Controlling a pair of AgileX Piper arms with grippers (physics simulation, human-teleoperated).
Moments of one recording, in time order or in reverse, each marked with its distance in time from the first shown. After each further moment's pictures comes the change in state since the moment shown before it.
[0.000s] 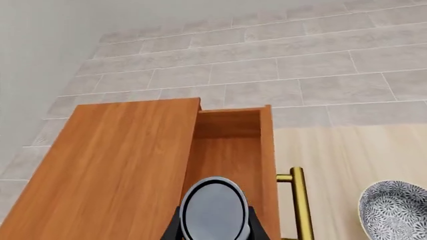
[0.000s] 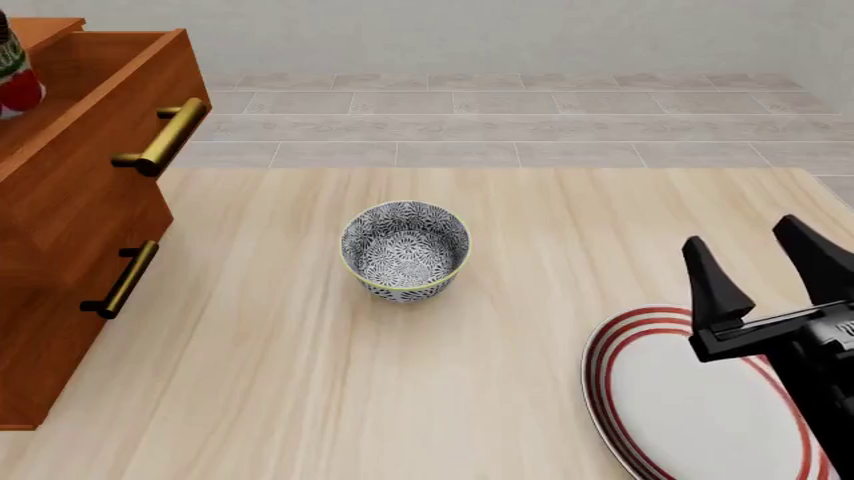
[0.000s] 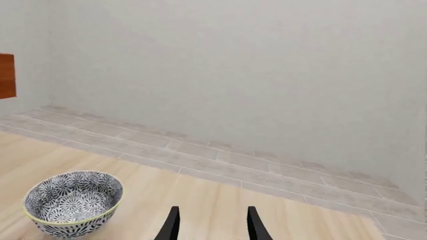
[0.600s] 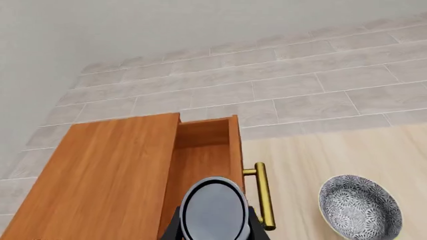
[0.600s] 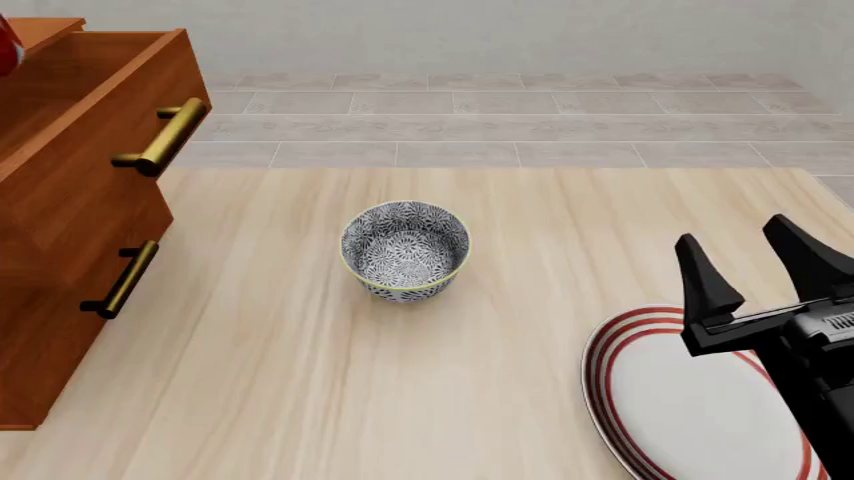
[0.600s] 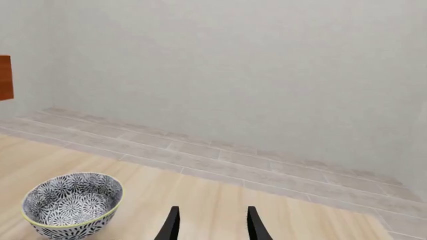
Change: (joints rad) left arm -0.109 -0.168 -0.048 0.125 -0.023; right arm -0.004 0.113 0.000 -0.113 0.019
